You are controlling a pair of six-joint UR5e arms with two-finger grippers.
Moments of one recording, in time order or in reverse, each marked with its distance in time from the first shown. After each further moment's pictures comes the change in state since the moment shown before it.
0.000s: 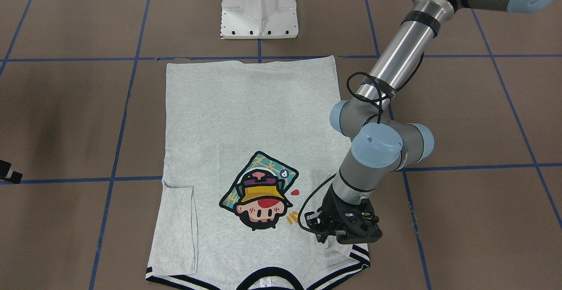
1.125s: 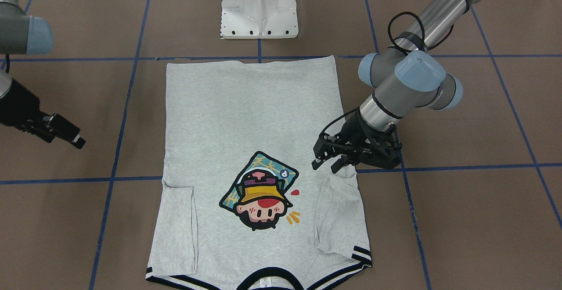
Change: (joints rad) left arm 0.020 0.431 -0.691 0.030 -0.186 -0.117; right arm -0.269 -0.176 0.455 -0.007 -0.279 0.633
